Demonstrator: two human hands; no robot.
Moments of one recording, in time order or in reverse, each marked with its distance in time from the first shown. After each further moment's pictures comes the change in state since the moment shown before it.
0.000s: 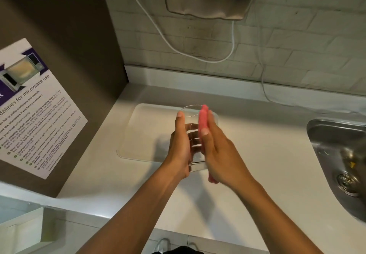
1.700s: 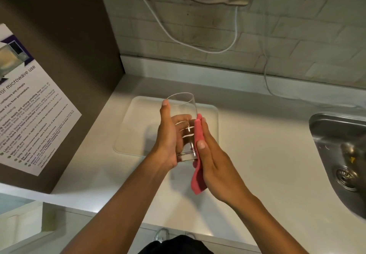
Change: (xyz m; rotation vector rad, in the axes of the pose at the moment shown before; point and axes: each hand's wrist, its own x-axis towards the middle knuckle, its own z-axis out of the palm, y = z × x) left_hand 0.013 0.021 -0.018 -0.032 0.046 -0.060; right_hand -0.017 0.021 0.020 0.202 -0.108 0.033
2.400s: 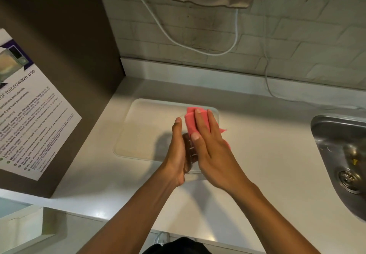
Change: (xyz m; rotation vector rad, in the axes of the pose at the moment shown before) left_hand -0.003 -0.037 0.008 -0.093 -0.163 -0.114; right_hand 0.029 -0.014 -0.008 -0.290 0.018 -0.041
